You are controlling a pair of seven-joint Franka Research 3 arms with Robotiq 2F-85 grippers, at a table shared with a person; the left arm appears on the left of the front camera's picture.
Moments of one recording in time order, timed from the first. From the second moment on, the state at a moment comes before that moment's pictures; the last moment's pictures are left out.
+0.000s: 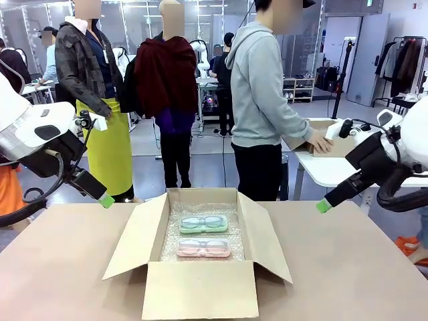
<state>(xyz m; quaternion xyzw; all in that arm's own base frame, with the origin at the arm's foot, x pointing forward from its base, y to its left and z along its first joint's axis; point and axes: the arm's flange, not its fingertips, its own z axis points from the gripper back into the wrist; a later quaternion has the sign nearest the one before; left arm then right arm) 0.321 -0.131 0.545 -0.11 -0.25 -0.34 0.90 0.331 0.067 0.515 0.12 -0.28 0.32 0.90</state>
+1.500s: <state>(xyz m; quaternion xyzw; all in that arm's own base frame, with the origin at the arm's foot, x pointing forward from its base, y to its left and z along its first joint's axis) 0.443 -0.007 0.373 -0.44 -0.16 -0.13 0.87 0.332 0.066 0.516 0.12 -0.28 0.32 0.90</state>
